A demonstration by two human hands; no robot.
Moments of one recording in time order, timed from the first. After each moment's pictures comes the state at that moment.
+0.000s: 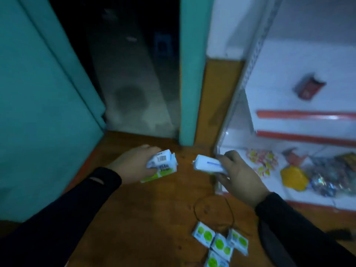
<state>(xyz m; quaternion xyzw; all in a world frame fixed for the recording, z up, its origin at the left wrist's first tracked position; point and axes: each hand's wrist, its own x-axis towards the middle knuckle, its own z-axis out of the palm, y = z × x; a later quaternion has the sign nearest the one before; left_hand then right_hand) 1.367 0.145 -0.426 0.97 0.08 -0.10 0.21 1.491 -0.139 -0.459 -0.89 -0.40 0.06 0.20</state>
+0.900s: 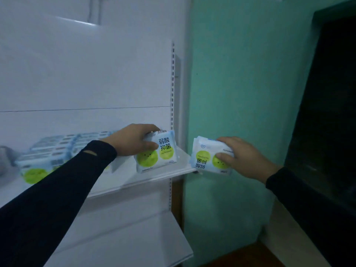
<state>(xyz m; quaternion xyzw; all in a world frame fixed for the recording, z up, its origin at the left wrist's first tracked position) 0.722 0.327 0.057 0.84 0.49 0.23 0.04 1.048 0.305 0.010 -0.52 -0.80 -0.06 0.30</state>
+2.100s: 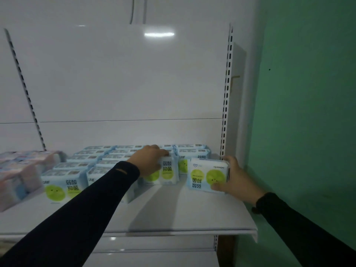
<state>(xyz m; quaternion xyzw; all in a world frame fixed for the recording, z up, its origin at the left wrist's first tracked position) 0.678 0.488 0.009 0.69 0.72 0.11 -0.06 0.958 0.576 -0.058 -0.41 -0.81 0.27 0.31</state>
